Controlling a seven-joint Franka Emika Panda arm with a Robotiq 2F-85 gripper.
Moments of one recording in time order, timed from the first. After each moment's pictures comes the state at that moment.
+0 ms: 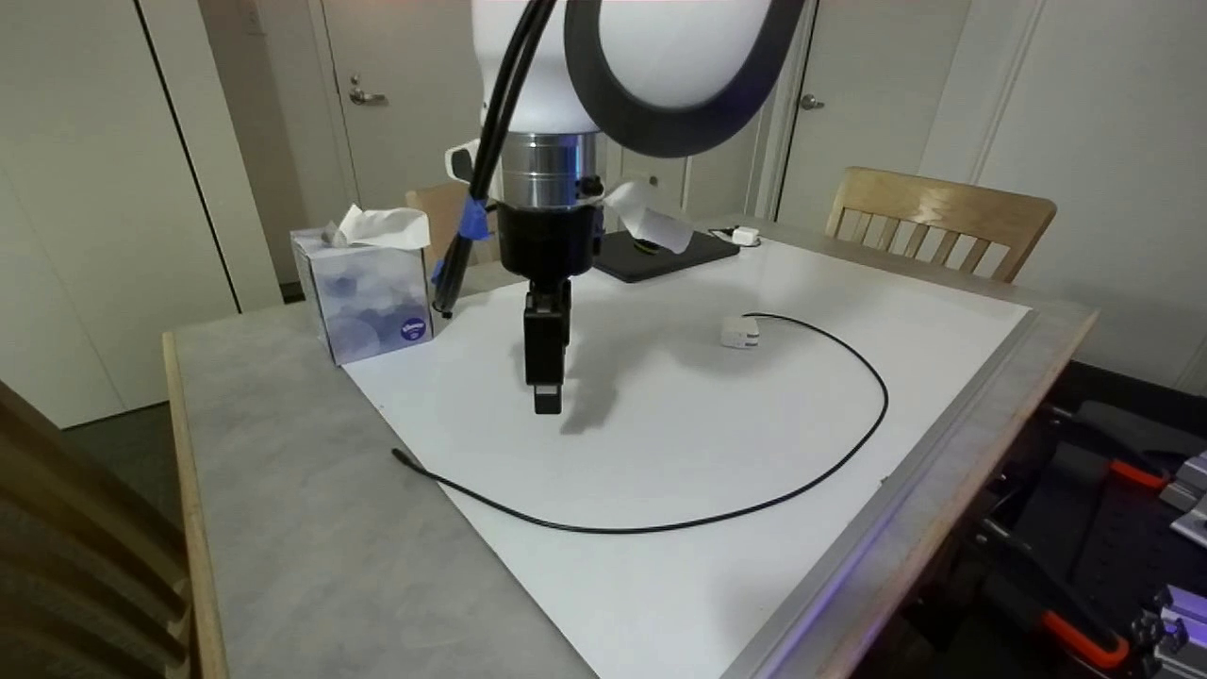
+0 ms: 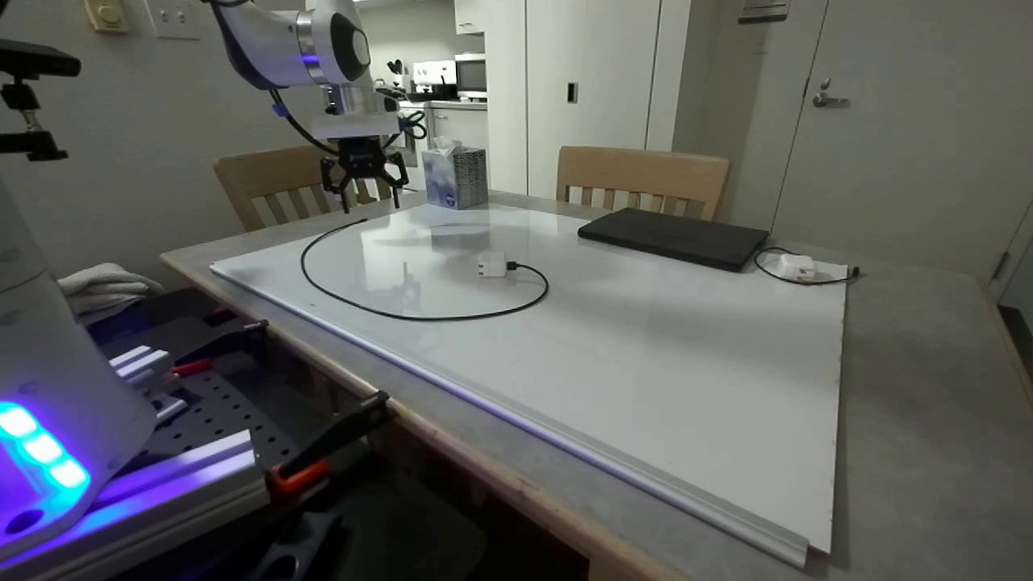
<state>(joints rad) 0.30 0.50 0.24 -2.06 -0.27 2.56 -0.21</state>
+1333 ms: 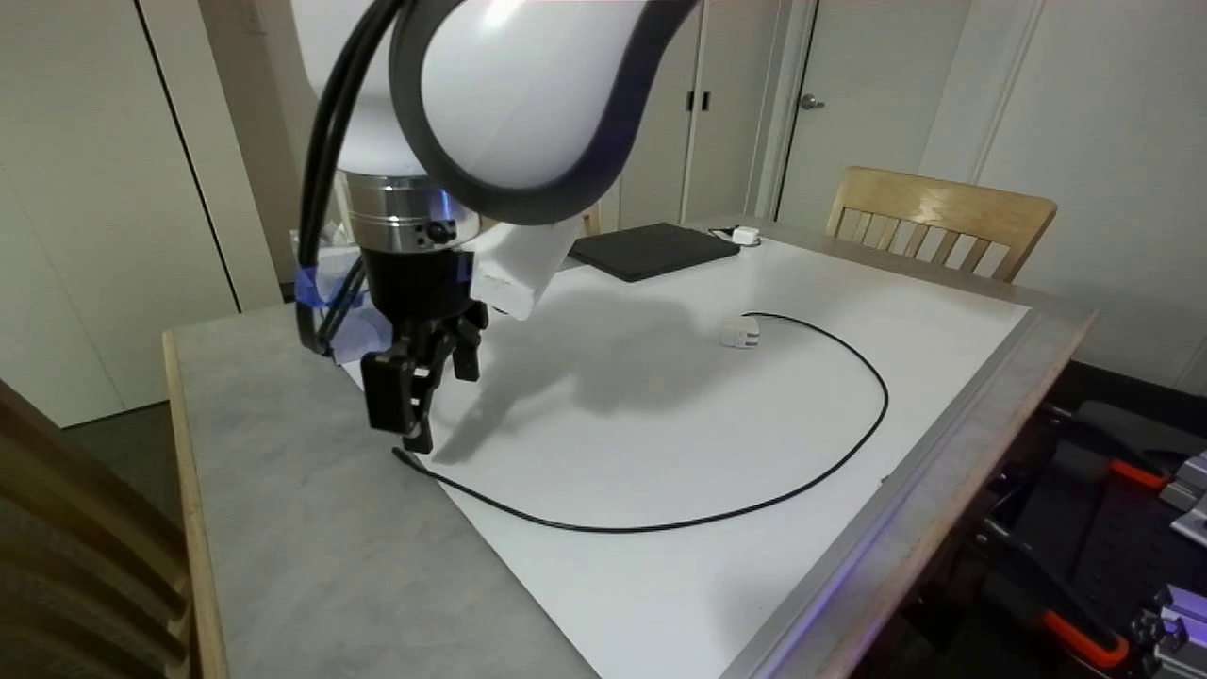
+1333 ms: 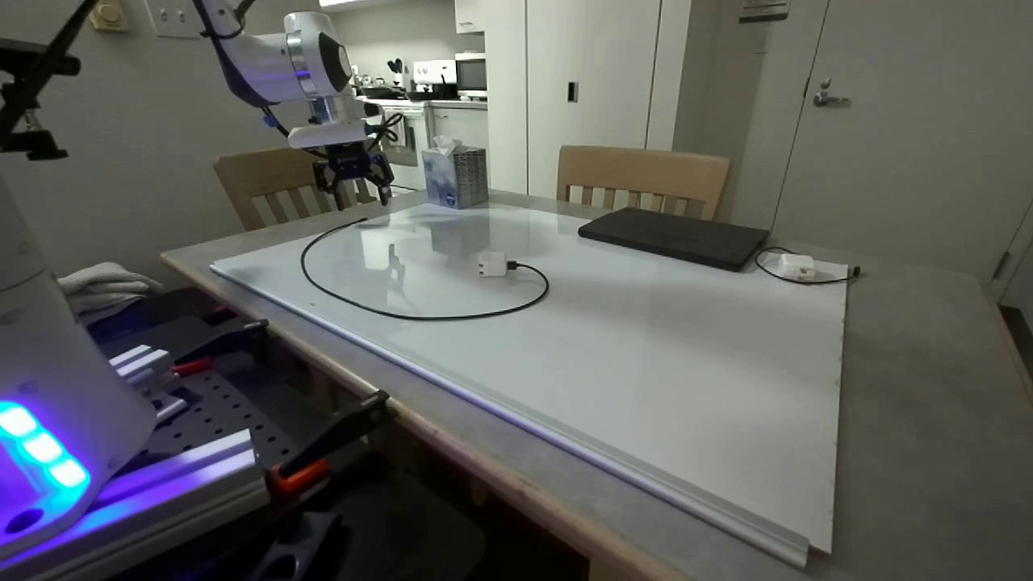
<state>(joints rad) 0.52 0.69 0.13 -1.78 -0.32 2.51 0.14</state>
